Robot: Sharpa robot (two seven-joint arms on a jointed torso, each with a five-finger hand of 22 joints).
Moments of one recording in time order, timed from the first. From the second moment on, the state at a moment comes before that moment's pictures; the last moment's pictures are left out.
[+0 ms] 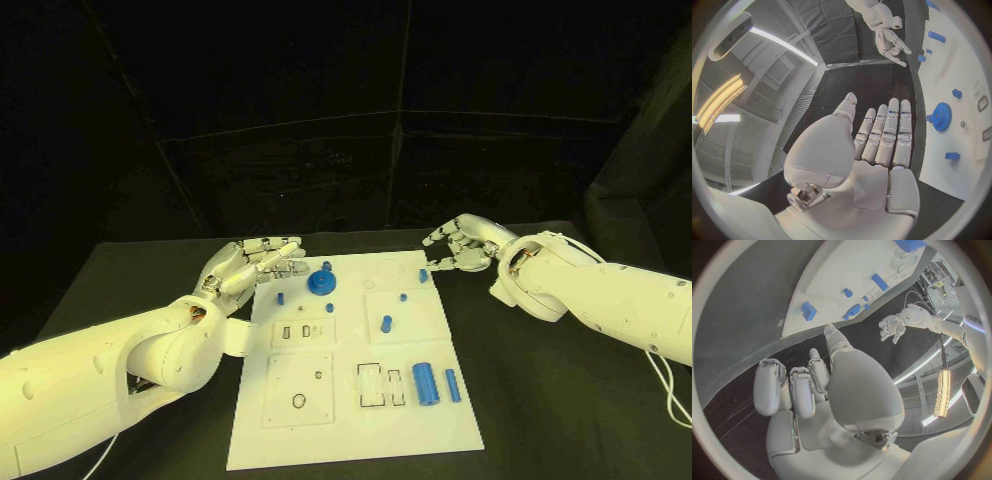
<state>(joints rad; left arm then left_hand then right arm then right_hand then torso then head) 1.12 -0.90 -0.04 1.58 -0.01 -0.27 0.54 1.35 0.05 -0.07 0.06 0.14 0.87 0.22 0.12 0.07 0.95 0.20 0.16 0.07 0.99 0.15 0.23 0.08 0.18 0.86 0.27 0.22 0.08 1.22 -0.83 -0.02 1.28 -1.17 -0.33 0.09 1.45 -0.06 0.00 0.07 0.24 0.89 0.16 0.09 0.07 1.36 0.07 1.30 1.28 1.47 0.00 1.54 1.31 0.08 1.42 0.11 1.46 1.24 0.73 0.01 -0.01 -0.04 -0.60</state>
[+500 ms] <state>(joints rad) 1.12 -0.89 -0.04 1.57 -0.01 -0.27 0.54 1.35 0.05 -0.07 0.06 0.14 0.87 0.22 0.12 0.07 0.95 0.20 0.16 0.07 0.99 0.15 0.23 0.08 0.18 0.86 0.27 0.22 0.08 1.20 -0.80 -0.02 1.21 -1.17 -0.28 0.12 1.45 -0.06 0.00 0.07 0.24 0.89 0.16 0.09 0.07 1.36 0.07 1.30 1.29 1.47 0.00 1.54 1.31 0.08 1.42 0.11 1.46 1.25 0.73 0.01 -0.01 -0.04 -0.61</state>
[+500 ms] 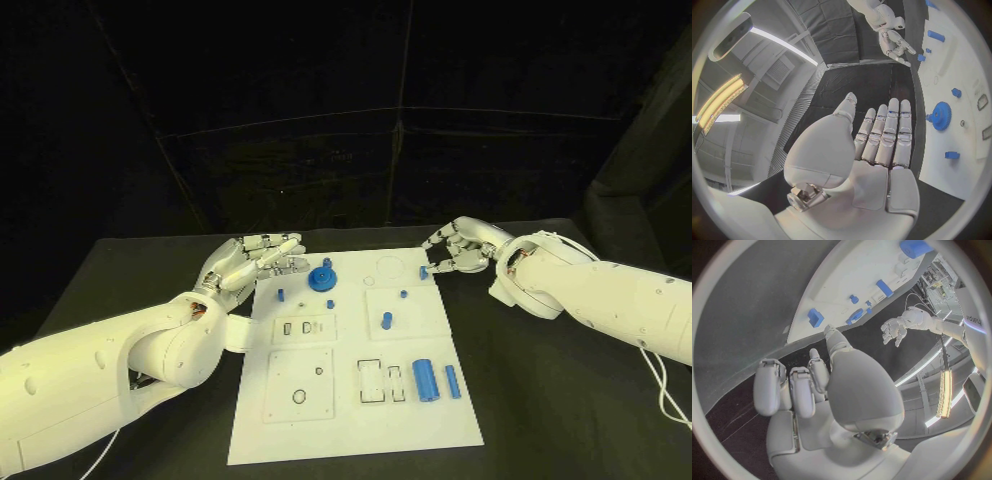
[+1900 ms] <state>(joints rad) 1.12 -0.89 -0.04 1.56 -0.01 -0.27 0.54 1.36 0.06 -0.06 0.05 0.14 0.87 0.22 0.12 0.07 0.95 0.20 0.16 0.07 0.99 0.15 0.22 0.08 0.18 0.86 0.27 0.22 0.08 1.17 -0.76 -0.02 1.15 -1.17 -0.22 0.14 1.45 0.01 0.02 0.04 0.17 0.96 0.16 0.11 0.07 1.38 0.07 1.33 1.31 1.47 0.00 1.55 1.31 0.08 1.42 0.11 1.46 1.26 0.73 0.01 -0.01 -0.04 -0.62</state>
